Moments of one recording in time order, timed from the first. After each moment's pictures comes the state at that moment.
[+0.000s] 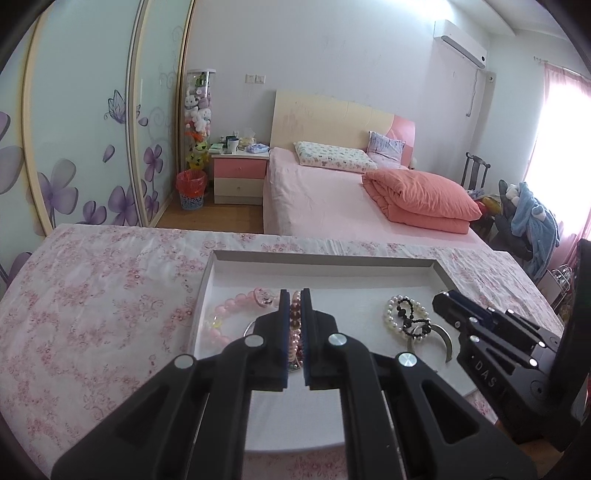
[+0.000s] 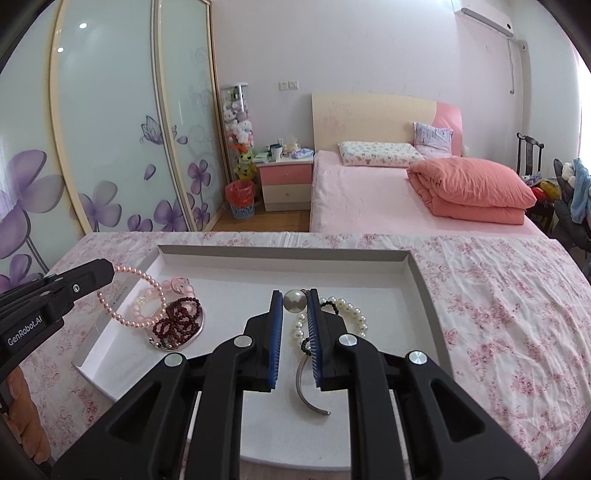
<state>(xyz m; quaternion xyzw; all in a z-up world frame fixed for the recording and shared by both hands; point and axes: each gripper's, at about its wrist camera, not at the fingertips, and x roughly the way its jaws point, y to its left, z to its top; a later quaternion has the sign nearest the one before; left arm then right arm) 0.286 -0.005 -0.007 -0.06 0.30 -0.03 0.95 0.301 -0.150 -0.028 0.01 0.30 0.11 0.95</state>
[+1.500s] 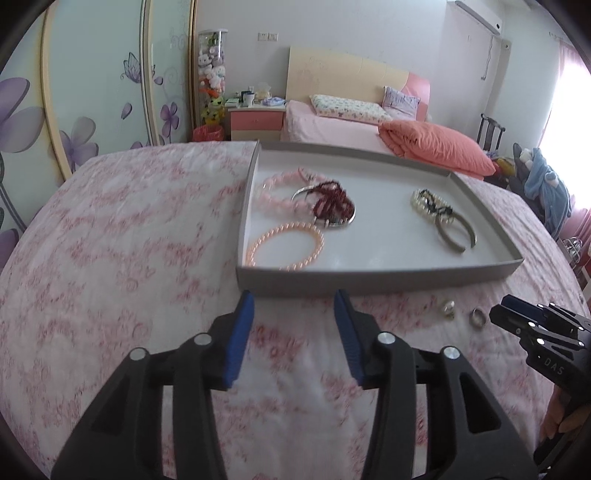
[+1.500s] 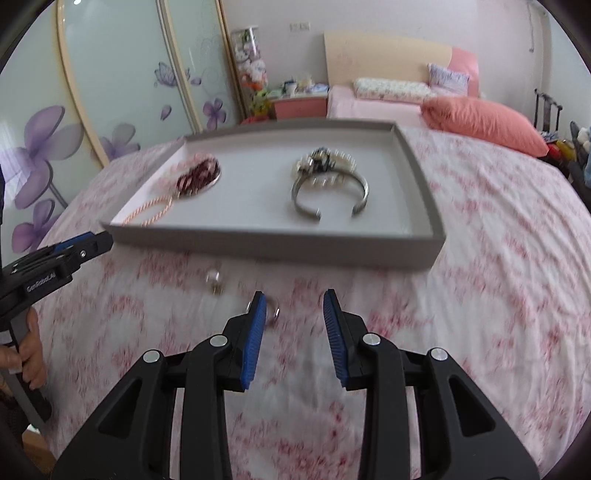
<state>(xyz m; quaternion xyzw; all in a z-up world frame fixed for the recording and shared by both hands) 0.200 0.025 -0.064 -0.05 0.39 -0.01 0.92 0.205 -0.182 -0.076 0.01 0.42 0.16 0.90</state>
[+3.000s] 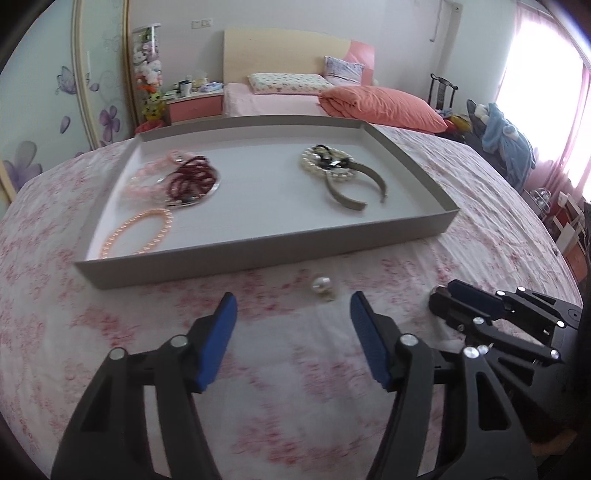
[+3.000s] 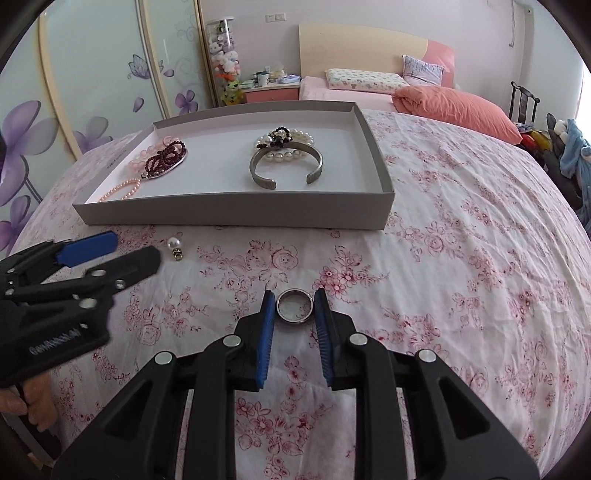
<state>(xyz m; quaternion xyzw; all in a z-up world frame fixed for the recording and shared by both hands) 0.212 -0.085 -0.078 0.00 0.43 -0.11 0.90 0.189 -0.204 -0.082 0.00 0.43 0.09 0.90</state>
